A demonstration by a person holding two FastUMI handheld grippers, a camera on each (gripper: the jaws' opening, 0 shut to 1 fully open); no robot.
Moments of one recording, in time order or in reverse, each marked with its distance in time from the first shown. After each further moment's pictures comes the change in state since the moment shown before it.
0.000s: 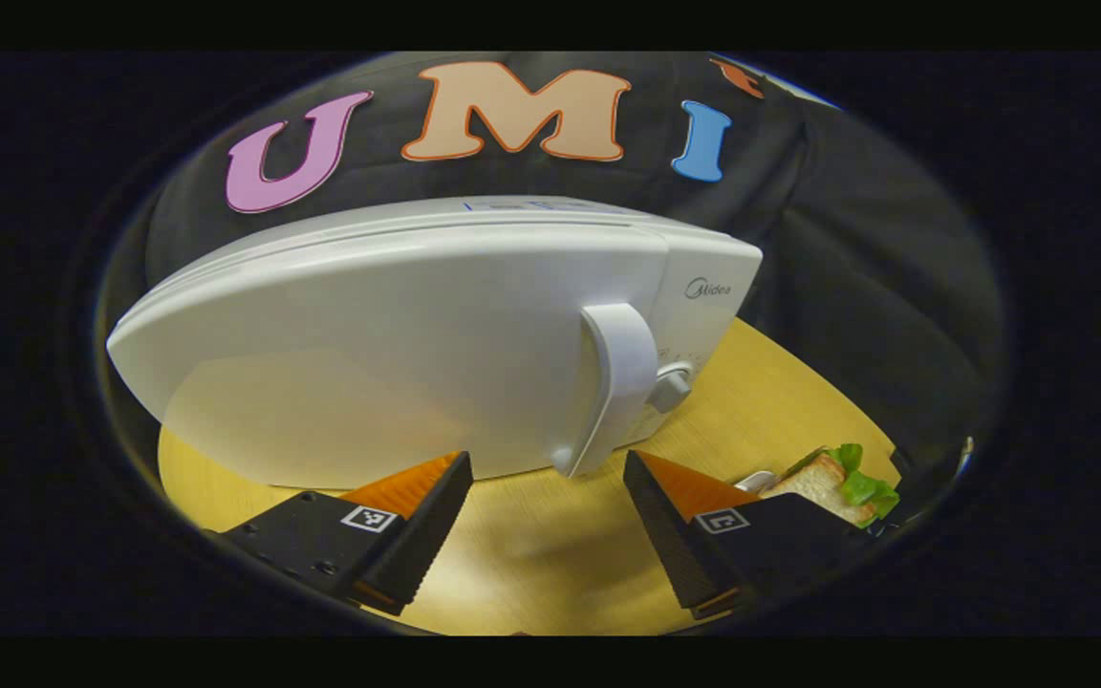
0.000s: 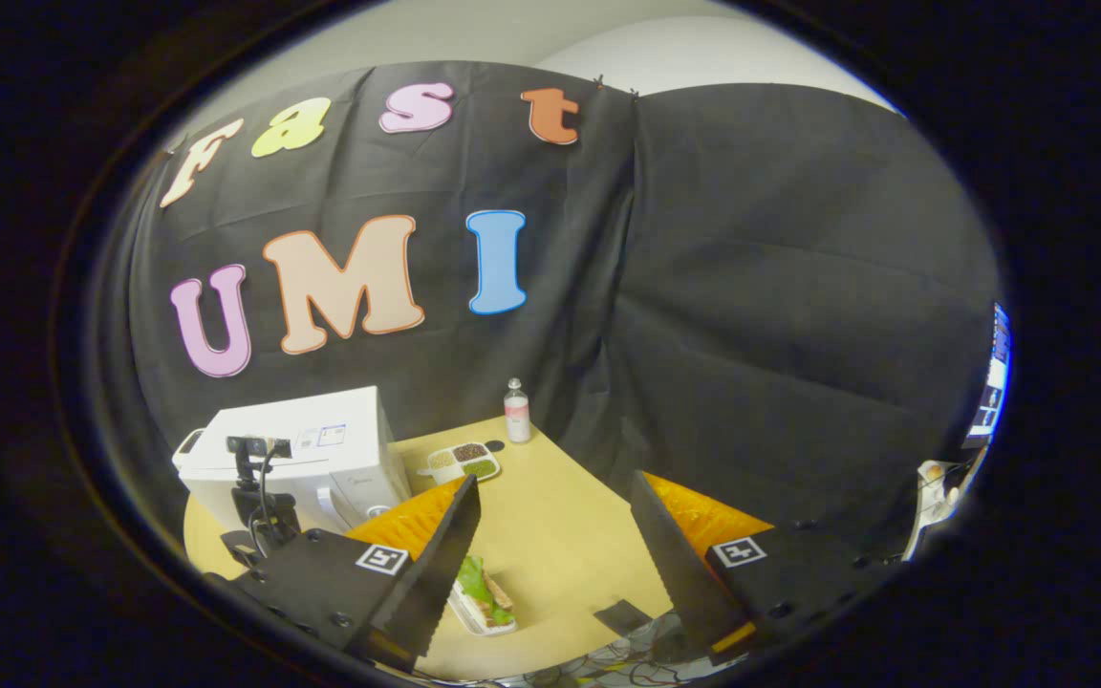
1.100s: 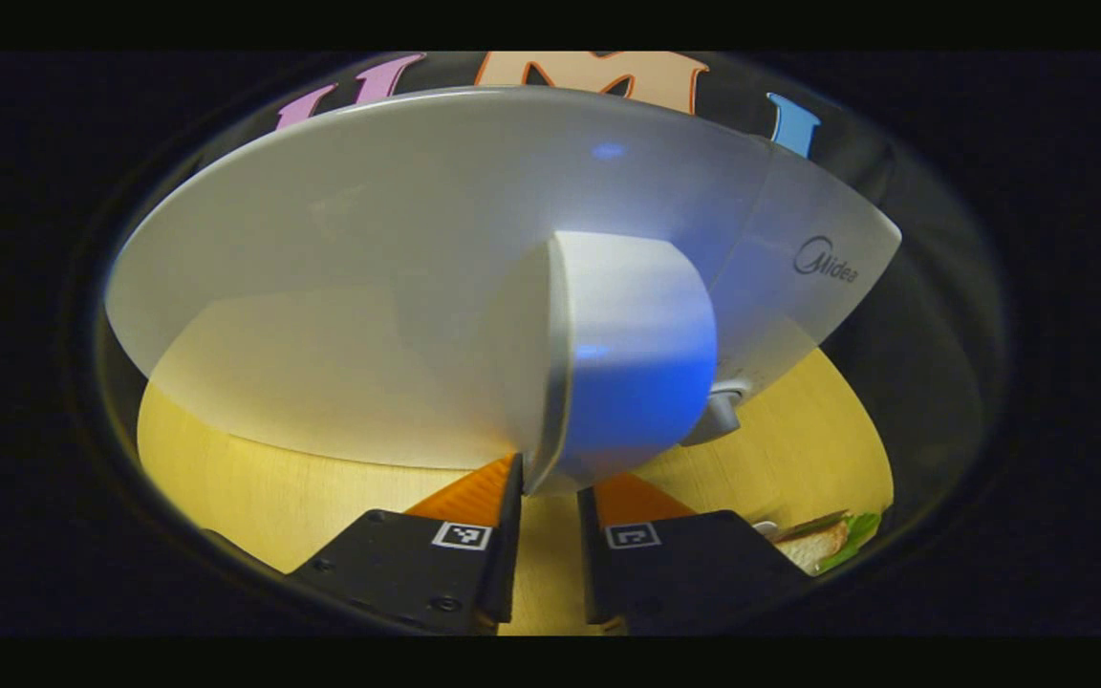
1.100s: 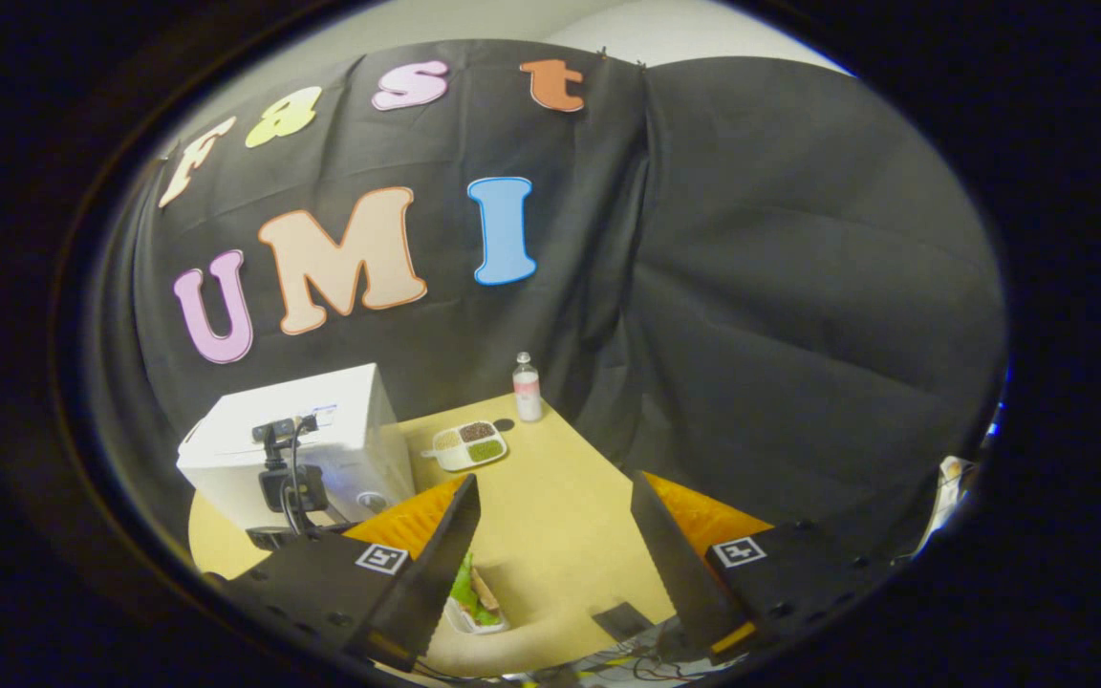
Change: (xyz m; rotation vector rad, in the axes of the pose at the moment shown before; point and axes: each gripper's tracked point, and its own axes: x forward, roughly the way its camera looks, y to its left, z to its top) left arm 0.051 -0.014 -0.012 -0.172 0.108 0.154; right arm 0.053 -0.013 -0.027 0.018 0.097 0.083
